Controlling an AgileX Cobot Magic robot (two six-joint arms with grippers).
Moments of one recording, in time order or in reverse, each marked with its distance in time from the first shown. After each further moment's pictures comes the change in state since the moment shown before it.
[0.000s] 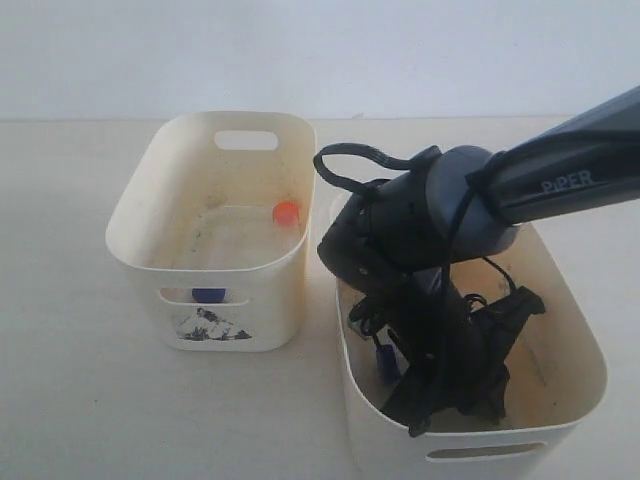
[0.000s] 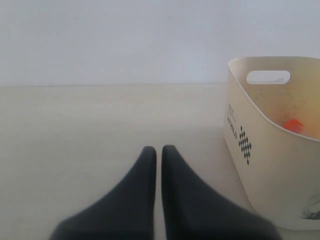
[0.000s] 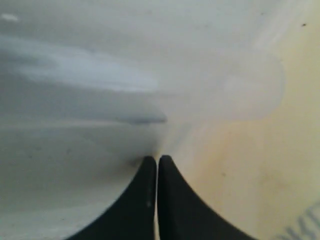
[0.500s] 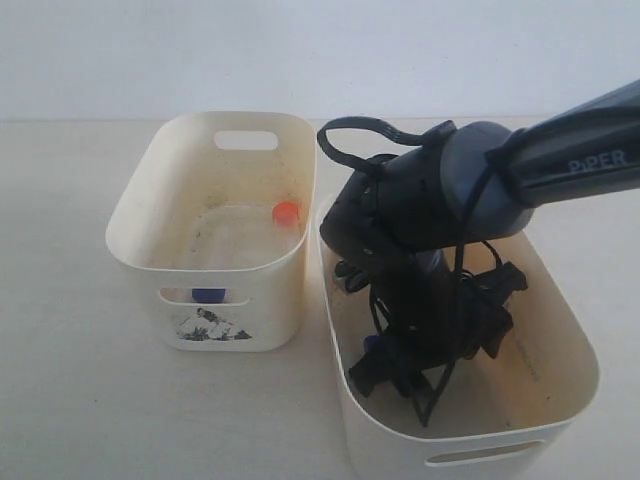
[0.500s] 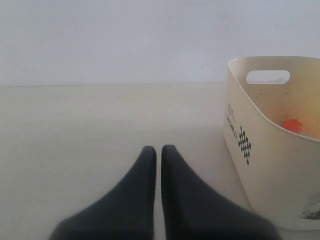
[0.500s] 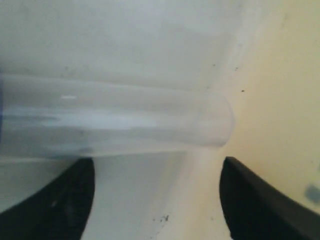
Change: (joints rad) left arm 0.000 0.000 0.000 0.000 0.000 0.000; right arm 0.000 -0.034 -0.010 -0.053 -0.131 0.107
